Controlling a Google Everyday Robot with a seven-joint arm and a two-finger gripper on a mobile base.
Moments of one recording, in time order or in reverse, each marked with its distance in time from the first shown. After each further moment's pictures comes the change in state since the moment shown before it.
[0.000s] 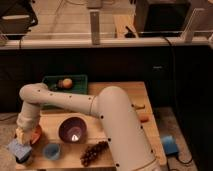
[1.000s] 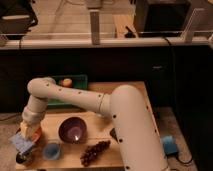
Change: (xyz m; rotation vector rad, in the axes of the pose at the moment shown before) arm -0.014 -0.003 -0.039 0.025 0.070 0.050
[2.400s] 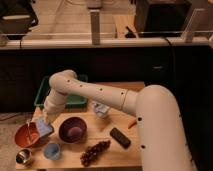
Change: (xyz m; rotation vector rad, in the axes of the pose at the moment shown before) arm -0.021 0.077 -0.078 -0.160 0.232 0.245
